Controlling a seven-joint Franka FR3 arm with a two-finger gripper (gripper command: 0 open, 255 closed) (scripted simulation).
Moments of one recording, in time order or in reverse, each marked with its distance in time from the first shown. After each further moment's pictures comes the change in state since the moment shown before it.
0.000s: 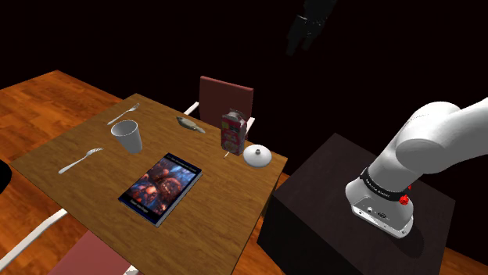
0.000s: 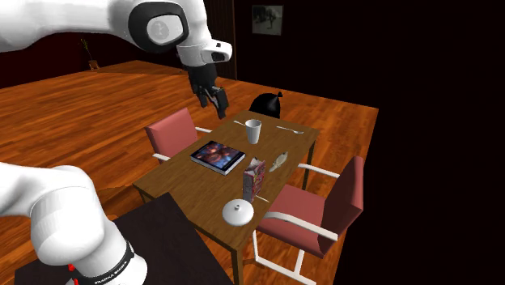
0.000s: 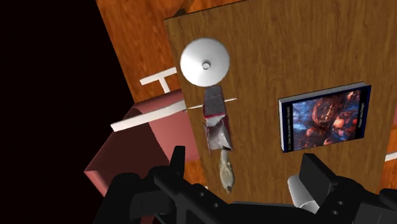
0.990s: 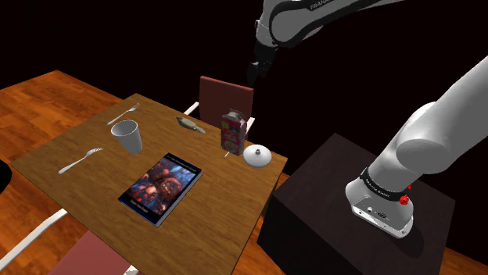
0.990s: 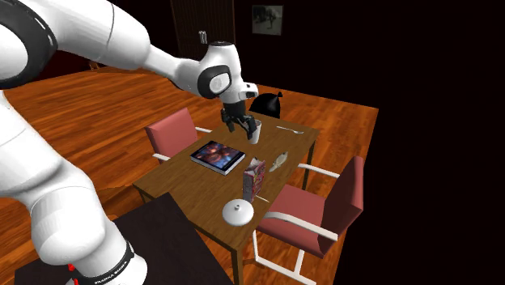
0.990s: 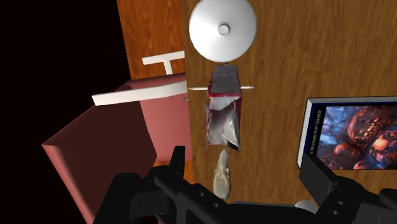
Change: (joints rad) arm 0.016 0.492 0.064 0.056 -0.095 0.424 -0.063
